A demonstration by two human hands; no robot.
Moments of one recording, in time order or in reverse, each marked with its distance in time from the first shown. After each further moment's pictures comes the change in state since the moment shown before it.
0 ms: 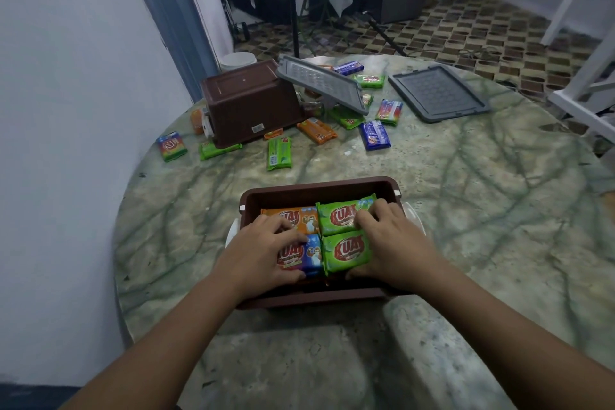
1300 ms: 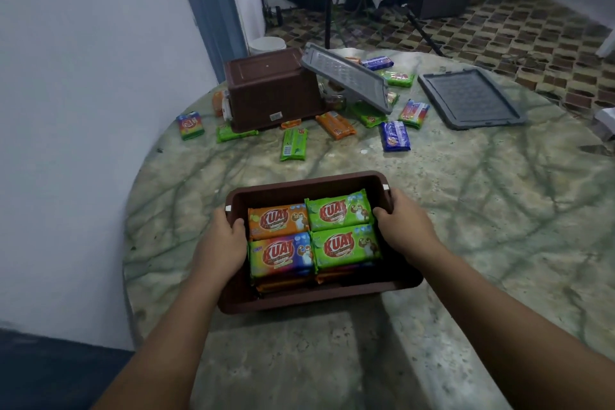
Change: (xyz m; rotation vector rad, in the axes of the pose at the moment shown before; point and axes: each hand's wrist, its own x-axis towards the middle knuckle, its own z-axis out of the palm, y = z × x) left_hand -0.012 -0.009 0.006 -0.427 0.240 -1.001; right_hand 0.054 0.030 0.009 0.583 0.065 0.480
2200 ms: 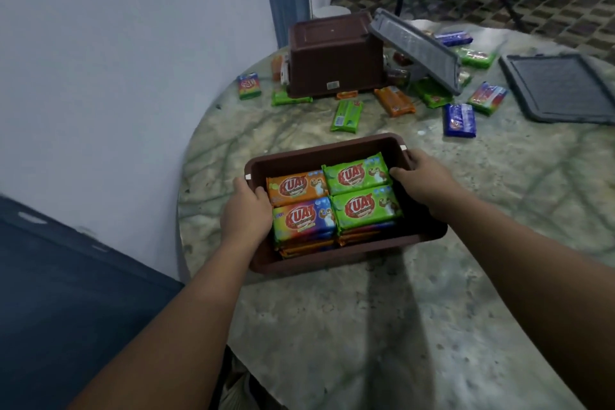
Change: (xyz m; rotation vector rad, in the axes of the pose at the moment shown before) left_hand -0.023 -0.016 -0.010 0.022 0.200 -0.183; right_hand 0.042 -0.033 0.025 0.153 -0.178 -0.083
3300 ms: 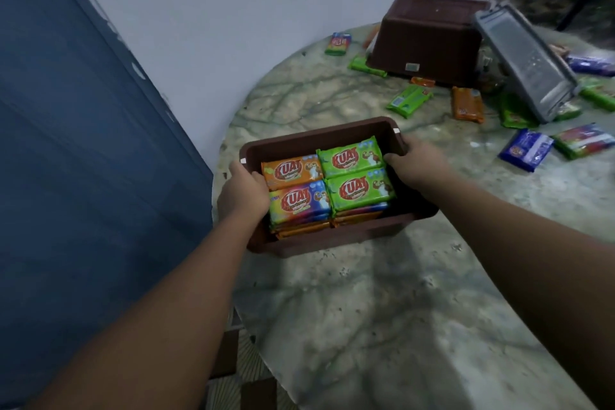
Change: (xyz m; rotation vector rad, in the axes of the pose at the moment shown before) left_hand -0.139 0.007 0.026 0.001 0.302 -0.511; right_hand 0.023 -0.001 -0.012 -0.353 -0.359 -0.473
